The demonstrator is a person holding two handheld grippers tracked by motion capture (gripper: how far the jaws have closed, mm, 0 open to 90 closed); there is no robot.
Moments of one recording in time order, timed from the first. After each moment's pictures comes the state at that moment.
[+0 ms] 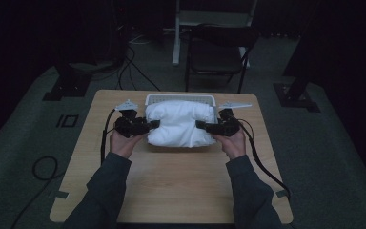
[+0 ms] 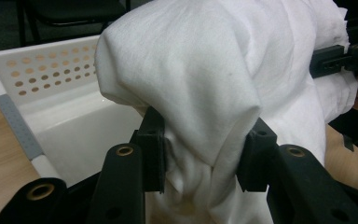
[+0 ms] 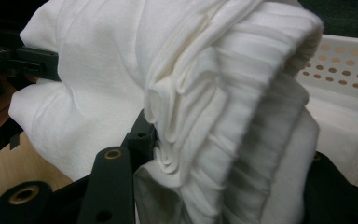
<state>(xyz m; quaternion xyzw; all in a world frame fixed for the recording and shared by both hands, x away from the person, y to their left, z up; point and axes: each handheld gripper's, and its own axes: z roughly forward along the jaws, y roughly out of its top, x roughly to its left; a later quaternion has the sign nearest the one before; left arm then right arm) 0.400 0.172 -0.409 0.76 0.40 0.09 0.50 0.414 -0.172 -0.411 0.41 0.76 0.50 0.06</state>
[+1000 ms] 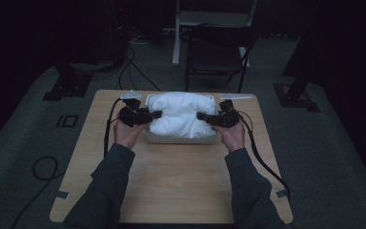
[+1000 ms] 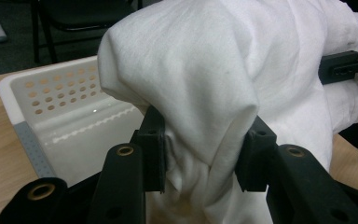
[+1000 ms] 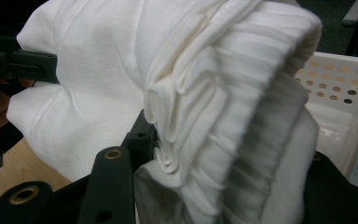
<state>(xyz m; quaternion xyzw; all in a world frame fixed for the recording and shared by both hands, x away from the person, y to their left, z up) 0.432 0.164 -0.399 0.76 0.41 0.10 0.49 0.439 -0.173 -0.403 0.43 0.75 0.49 0.07</state>
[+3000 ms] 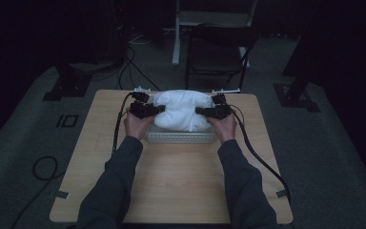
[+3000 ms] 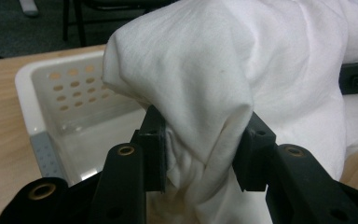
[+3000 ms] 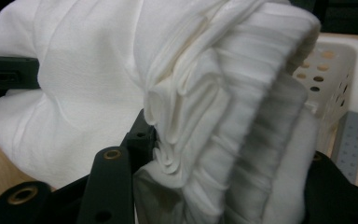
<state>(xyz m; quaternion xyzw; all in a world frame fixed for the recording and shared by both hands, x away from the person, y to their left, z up) 0.493 0.148 -0.440 0.75 0.47 0.10 0.45 0.500 -0.160 -0.439 0.50 0.74 0.44 0.08</state>
